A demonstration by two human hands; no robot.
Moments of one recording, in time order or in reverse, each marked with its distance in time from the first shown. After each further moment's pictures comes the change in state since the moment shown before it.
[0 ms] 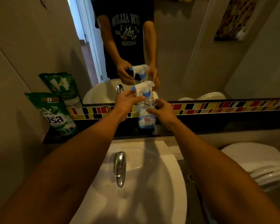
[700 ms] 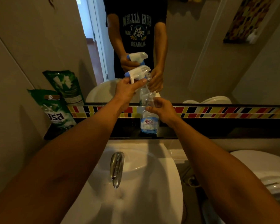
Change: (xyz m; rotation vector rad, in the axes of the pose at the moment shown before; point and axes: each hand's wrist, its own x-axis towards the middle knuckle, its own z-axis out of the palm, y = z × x) left_hand 0.022 0.034 0.011 -0.134 0.112 0.152; right_hand 0.022 -0.006 -0.016 -0.115 -0.170 -0.143
